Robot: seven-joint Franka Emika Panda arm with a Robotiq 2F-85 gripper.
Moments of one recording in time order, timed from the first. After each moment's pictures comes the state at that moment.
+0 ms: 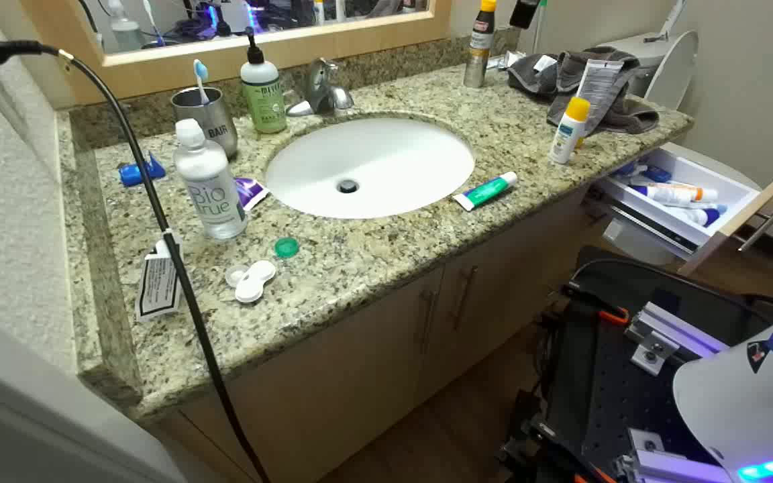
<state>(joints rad) -0.11 -0.57 -0.27 -2.52 -0.27 2.17 -0.44</state>
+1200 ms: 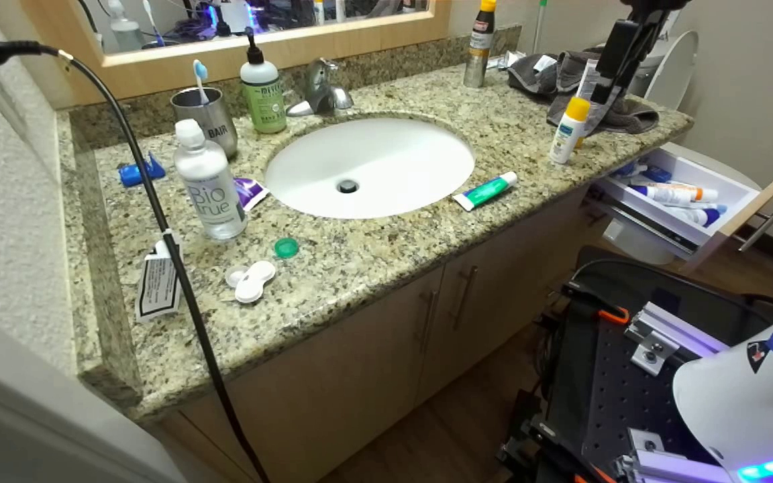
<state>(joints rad) -0.36 -0.42 -0.51 -2.61 -0.27 2.21 -0.41</state>
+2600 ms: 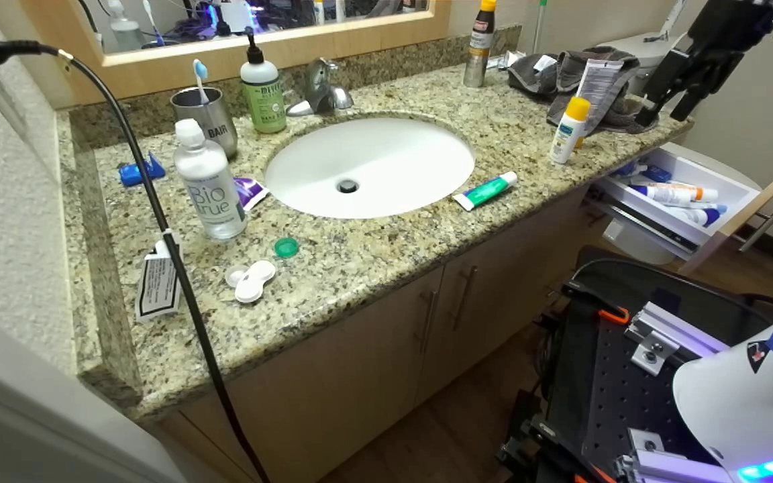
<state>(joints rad) -0.53 -0.45 -0.67 -2.72 -0.26 2.36 -0.35</state>
